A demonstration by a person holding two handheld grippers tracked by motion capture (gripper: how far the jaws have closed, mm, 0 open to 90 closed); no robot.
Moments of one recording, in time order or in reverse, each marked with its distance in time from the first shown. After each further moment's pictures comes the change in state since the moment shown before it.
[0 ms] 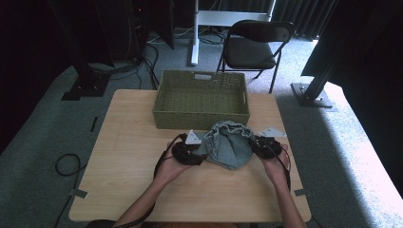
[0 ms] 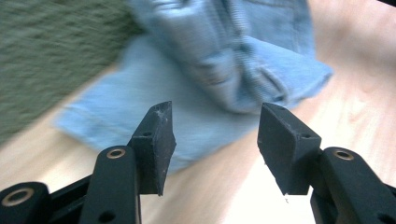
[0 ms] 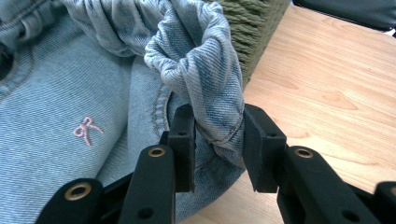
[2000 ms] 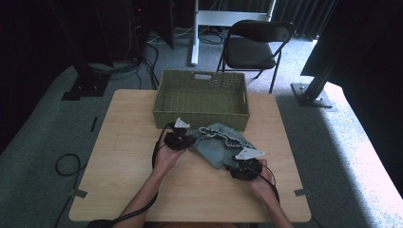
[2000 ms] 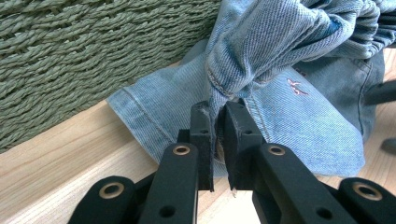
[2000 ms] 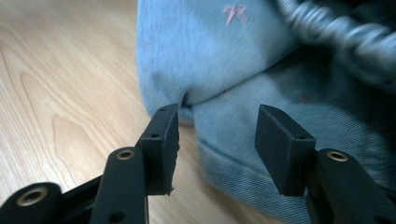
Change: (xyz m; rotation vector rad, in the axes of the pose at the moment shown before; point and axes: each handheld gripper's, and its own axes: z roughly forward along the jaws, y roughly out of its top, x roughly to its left) left arm 0.058 0.001 -0.008 -0.033 0.091 -0.211; right arm 0.076 -0.035 0.004 0.055 0.291 -0.179
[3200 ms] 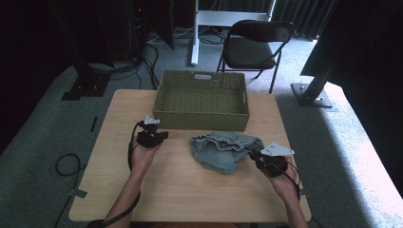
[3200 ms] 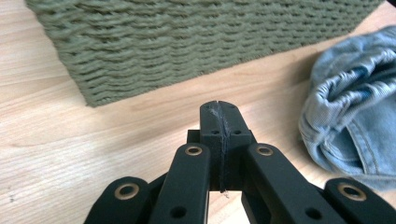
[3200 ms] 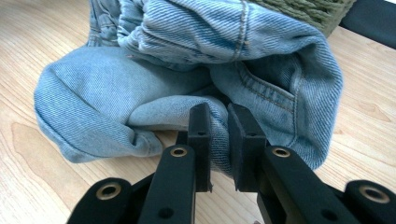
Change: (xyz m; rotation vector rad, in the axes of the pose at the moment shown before) left arm 0.059 -0.031 -0.050 -0.027 0.156 -0.166; right arm -0.037 -0.002 -0.069 -0.097 -0.155 0.027
